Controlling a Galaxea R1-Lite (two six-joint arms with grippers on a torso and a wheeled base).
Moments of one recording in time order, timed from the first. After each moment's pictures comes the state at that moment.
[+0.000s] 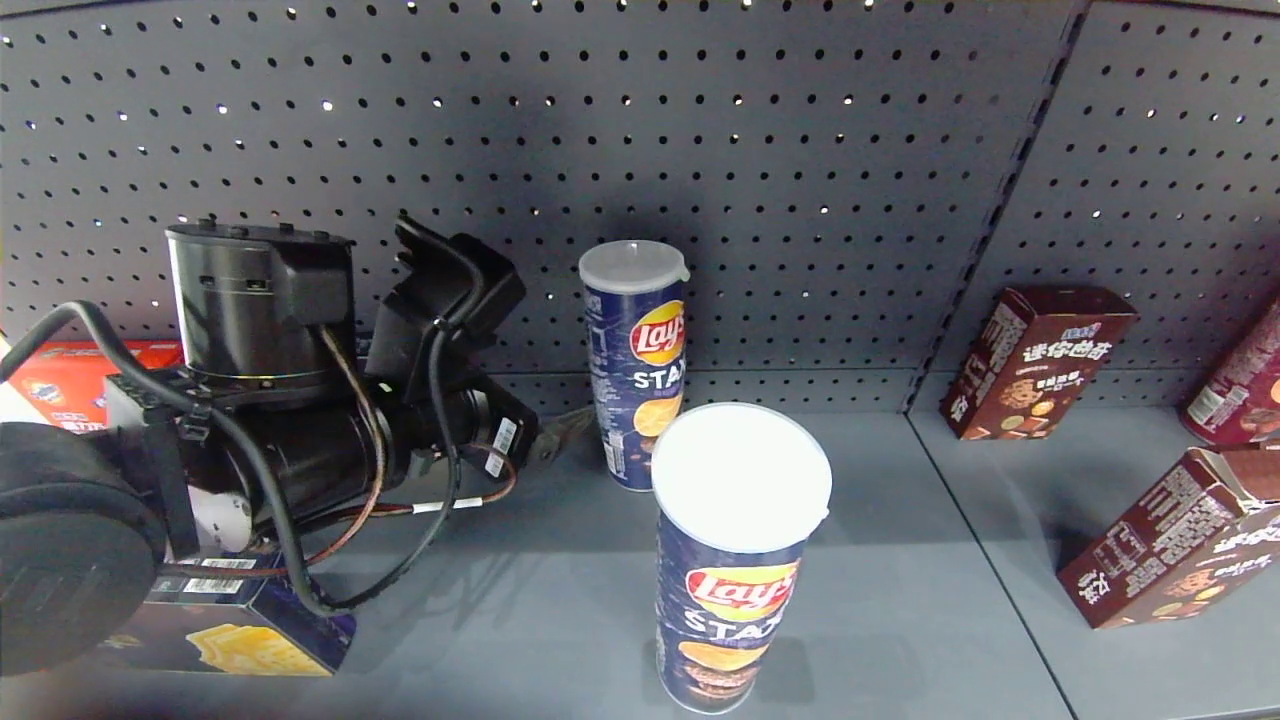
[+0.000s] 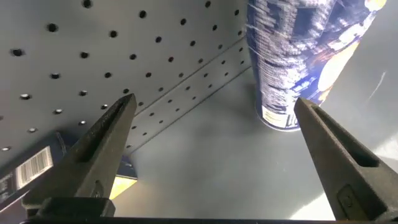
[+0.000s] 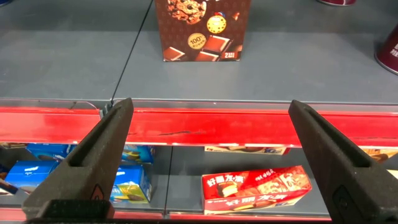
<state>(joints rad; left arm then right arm) -0.52 1.59 -0.90 -0.44 0.09 0.30 0.00 0.00 0.00 0.00 0.03 -0.01</state>
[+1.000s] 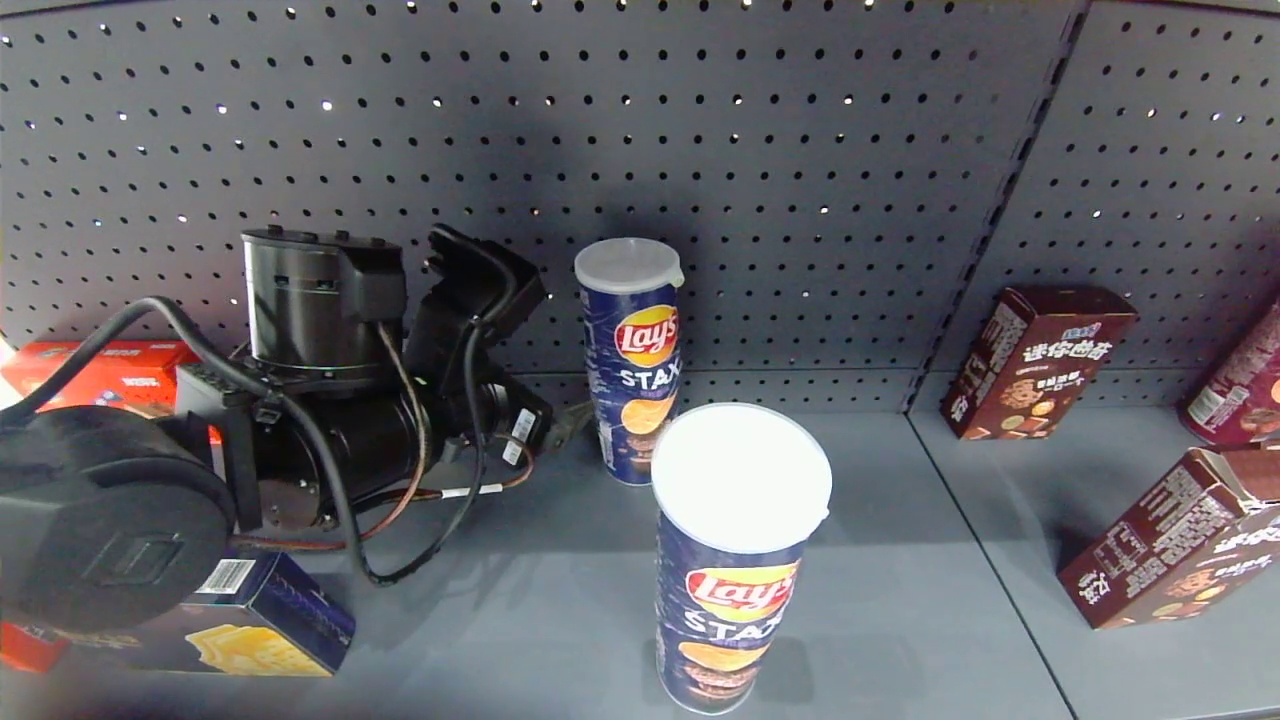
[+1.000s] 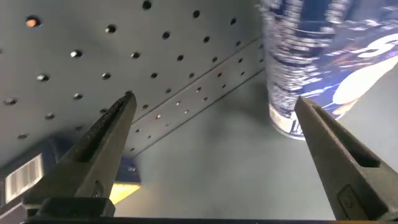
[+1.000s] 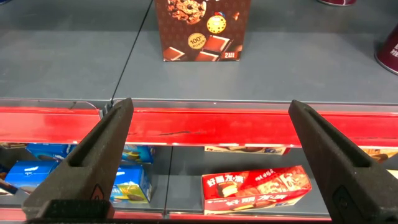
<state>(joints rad) -0.52 1.65 -0.94 -0.43 0.17 0.30 0.00 0.00 0.00 0.00 0.03 -0.01</state>
